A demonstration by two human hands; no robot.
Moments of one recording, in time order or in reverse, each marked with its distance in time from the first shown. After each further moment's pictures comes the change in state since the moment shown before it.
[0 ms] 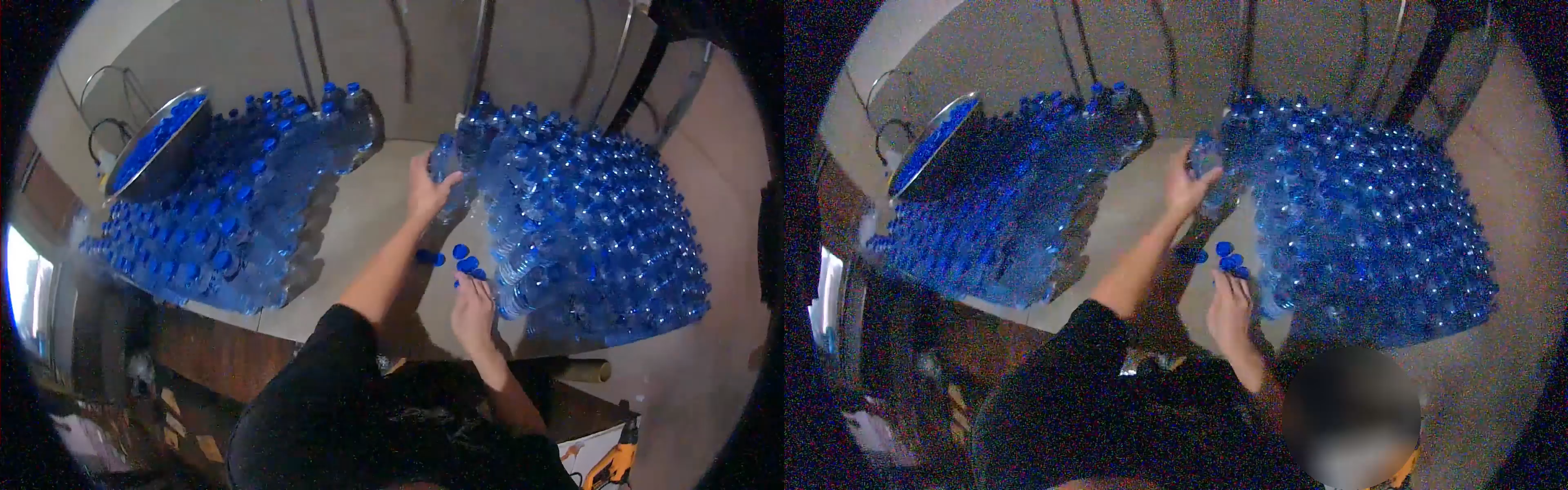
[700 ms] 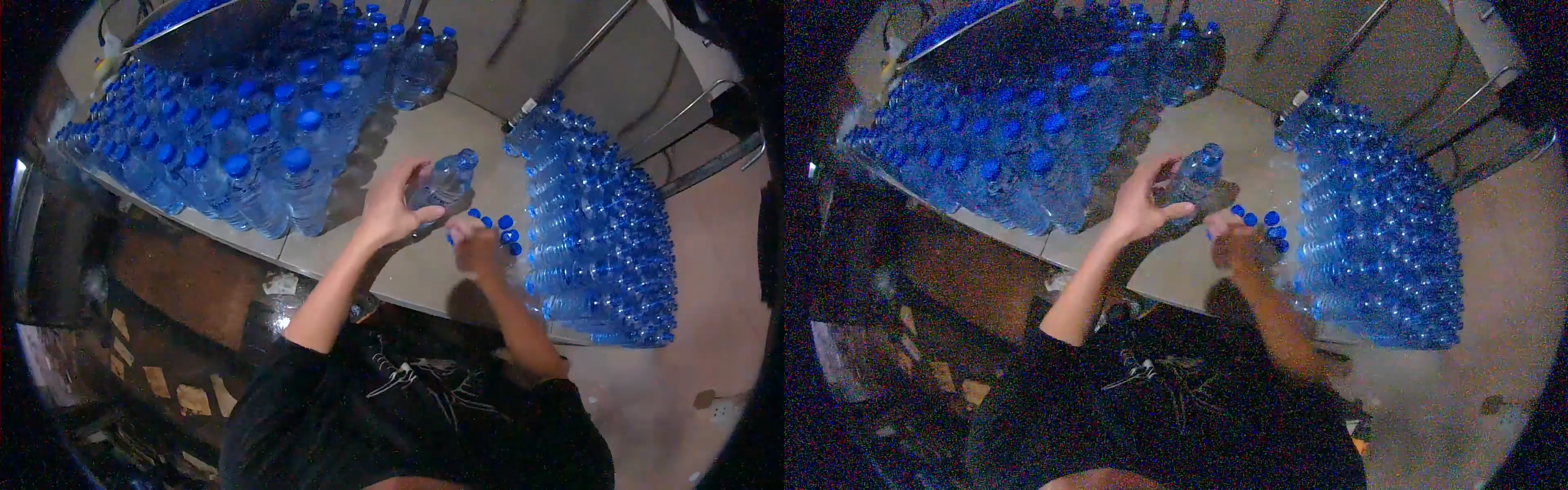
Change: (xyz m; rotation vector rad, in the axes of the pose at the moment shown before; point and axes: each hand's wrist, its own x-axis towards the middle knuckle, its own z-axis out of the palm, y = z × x) left_hand -0.104 0.028 -0.246 -0.026 -0.190 -0.090; right_hand 0.029 -0.018 0.097 0.193 -0.304 -0.184
